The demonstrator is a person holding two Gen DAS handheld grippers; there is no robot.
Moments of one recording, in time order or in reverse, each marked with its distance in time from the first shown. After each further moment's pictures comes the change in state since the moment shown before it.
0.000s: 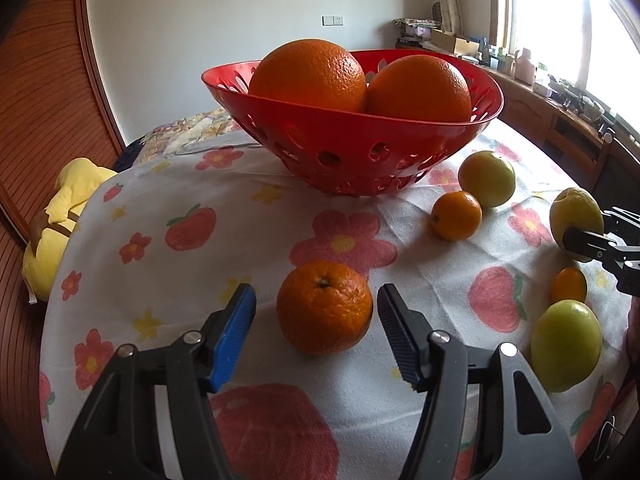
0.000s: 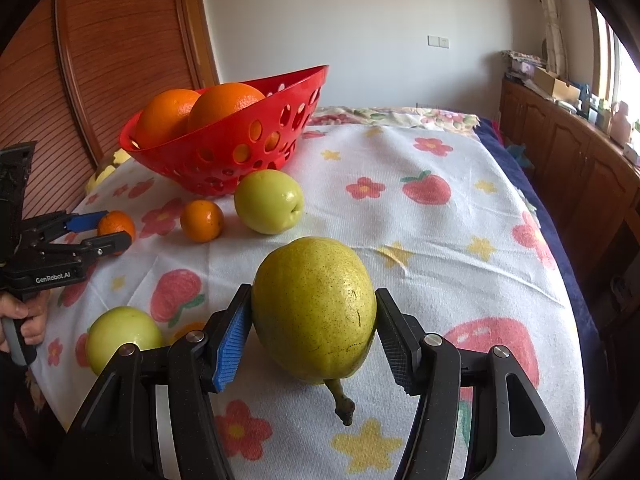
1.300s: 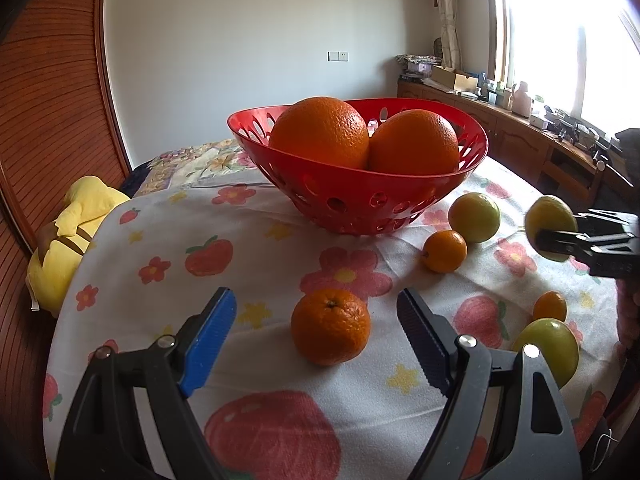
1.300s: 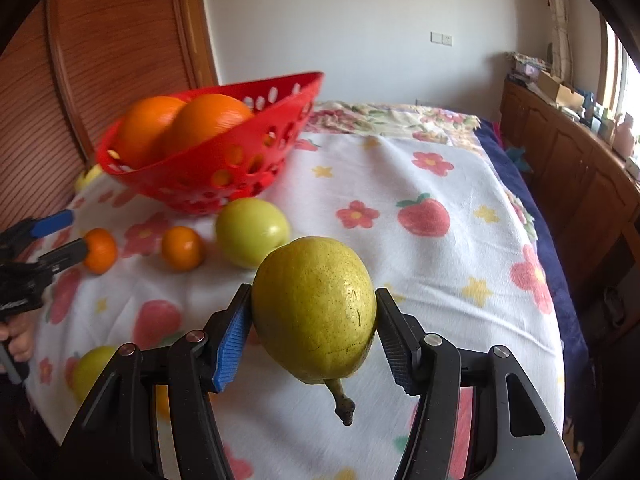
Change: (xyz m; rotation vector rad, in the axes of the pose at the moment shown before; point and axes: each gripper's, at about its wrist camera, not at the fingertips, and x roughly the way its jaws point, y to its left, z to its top) left arm -0.026 0.004 0.001 -0.032 -0.135 0.001; right arm 0.008 -0.004 0.027 -0.021 0.024 -0.005
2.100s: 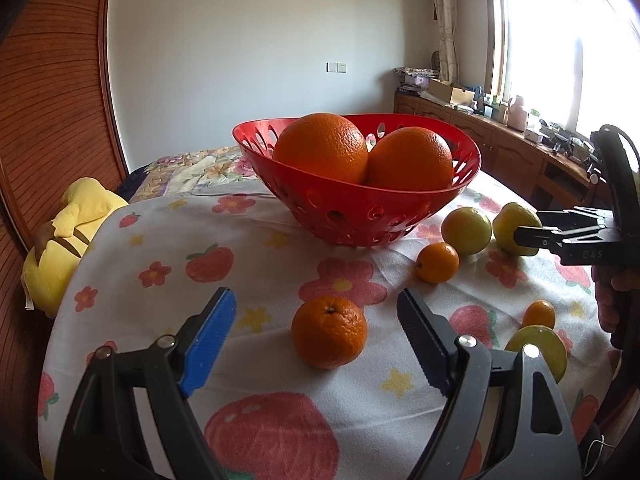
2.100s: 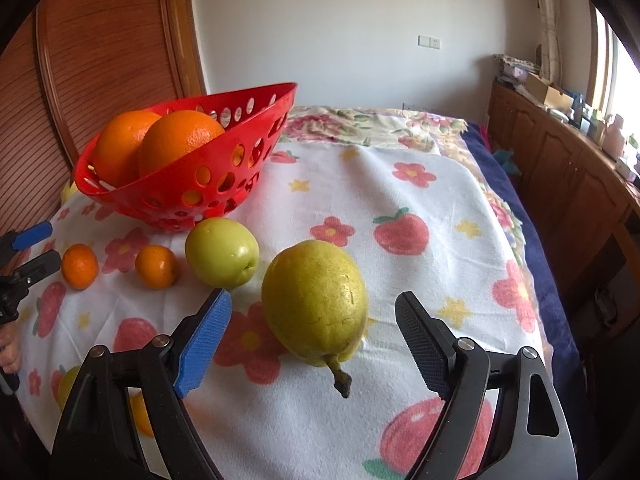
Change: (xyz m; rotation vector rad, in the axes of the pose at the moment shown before) left arm -0.010 0.003 0.000 -0.017 -0.039 -0.026; right arm 0.020 -0.015 0.019 0.000 0.015 -0.062
